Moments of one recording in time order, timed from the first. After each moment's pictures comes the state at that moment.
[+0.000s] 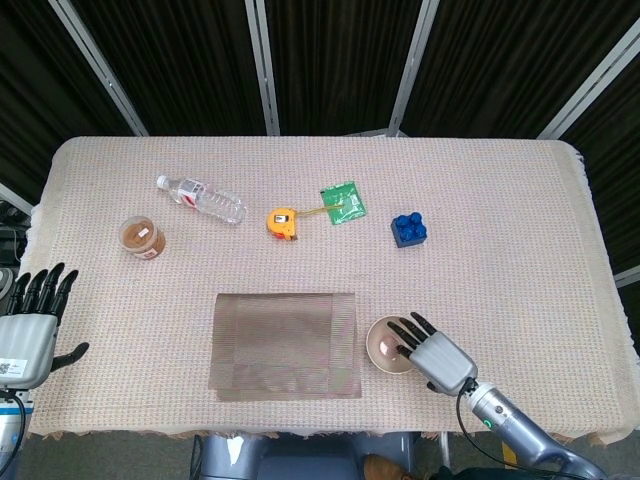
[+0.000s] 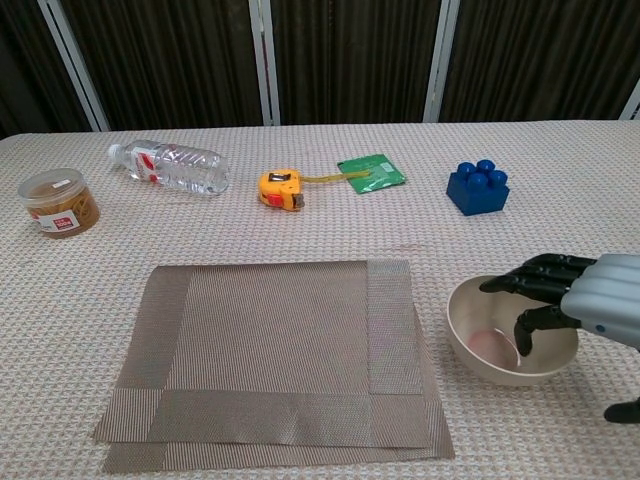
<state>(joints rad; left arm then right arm) -0.11 -1.12 -0.05 -1.83 1.45 1.50 0.43 0.46 -1.34 -0.07 -1.53 -1.71 1.01 -0.31</state>
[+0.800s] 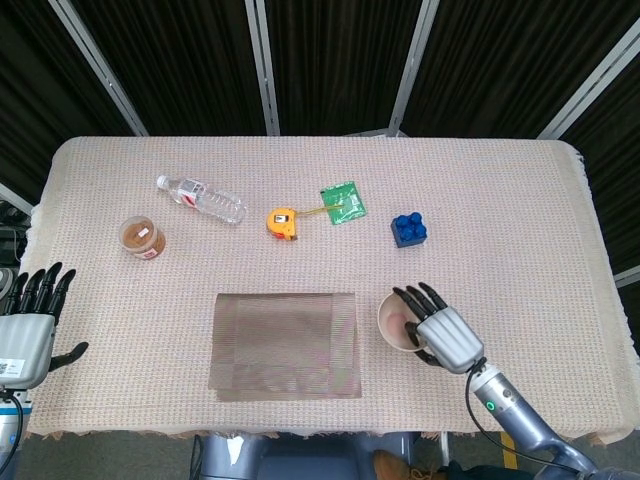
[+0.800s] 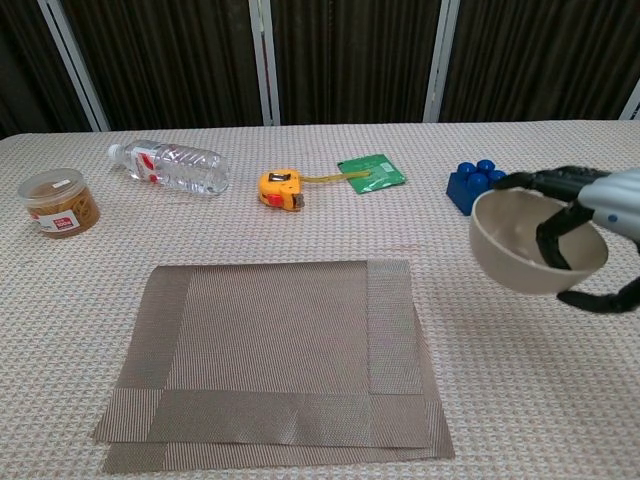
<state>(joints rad) -0.11 -1.12 -0.05 -1.84 1.45 1.50 0.41 0.44 -1.36 0.01 -1.49 -1.67 1.19 -0.11</state>
